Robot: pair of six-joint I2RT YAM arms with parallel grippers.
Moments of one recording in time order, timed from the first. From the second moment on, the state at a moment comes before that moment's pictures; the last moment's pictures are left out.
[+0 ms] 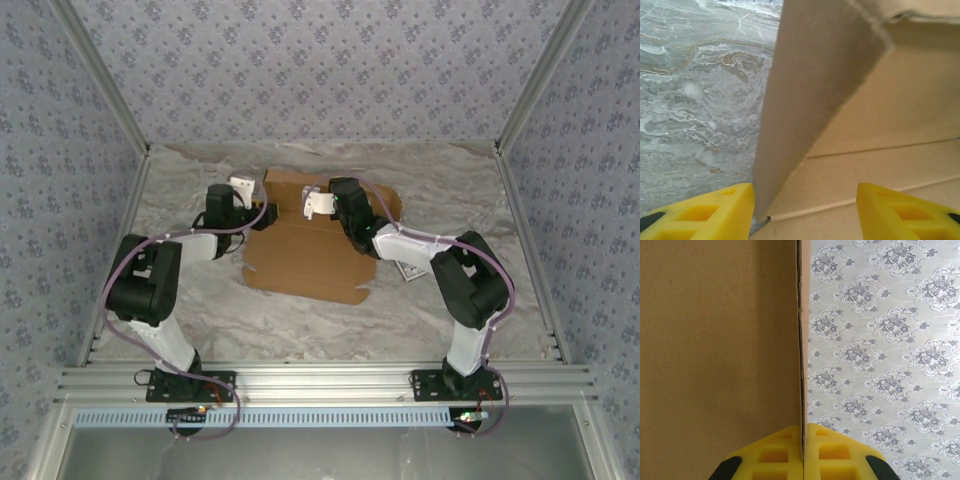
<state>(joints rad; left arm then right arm) -0.24 1.76 0.86 0.41 0.33 -0.17 0.66 1.82 1.14 0.35 0.42 -1.32</state>
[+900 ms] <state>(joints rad) -0.26 1.87 0.94 0.54 0.29 -0.05 0.65 1.82 1.14 0.35 0.43 -1.32</state>
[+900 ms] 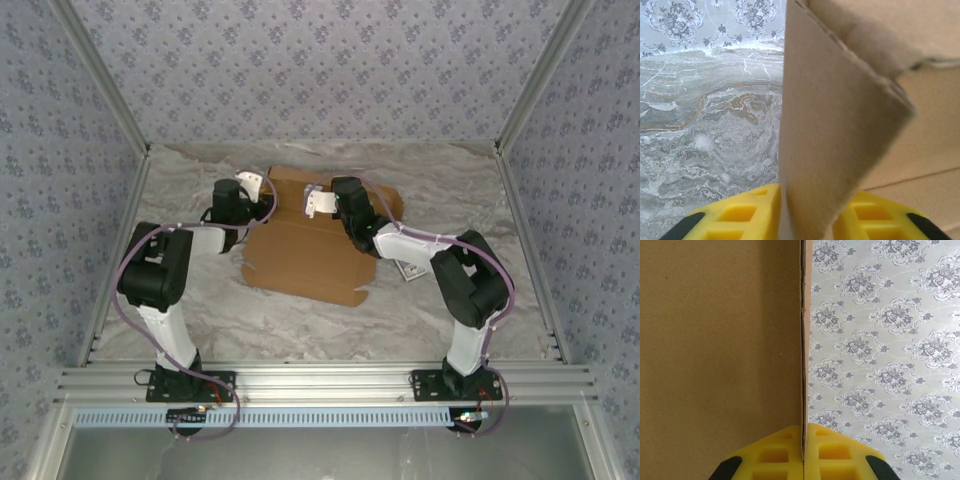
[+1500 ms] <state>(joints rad) -0.28 1.88 0.97 0.55 0.22 0.01 0.65 1.82 1.15 0.34 0.43 -1.32</state>
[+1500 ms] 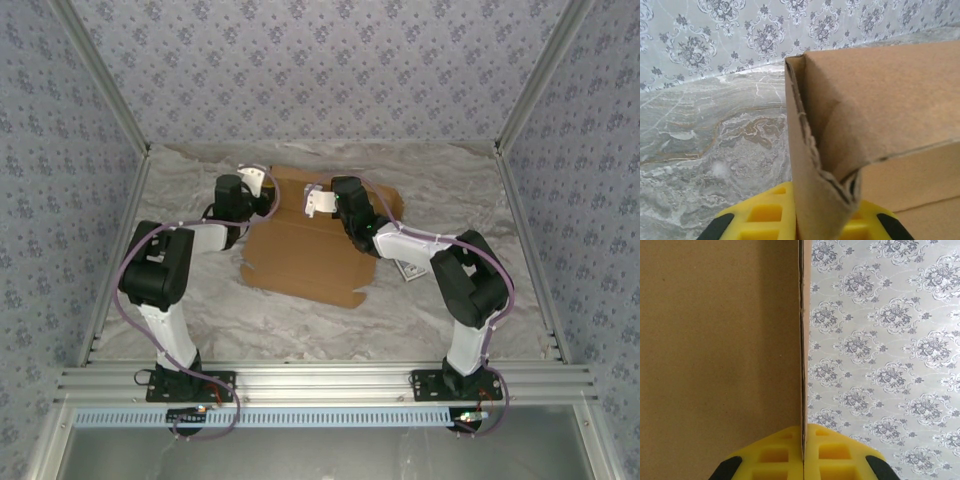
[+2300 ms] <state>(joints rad) -0.31 1.75 0.84 0.57 -0.03 0.01 0.74 1.66 1.11 0.20 0.38 -0.99</state>
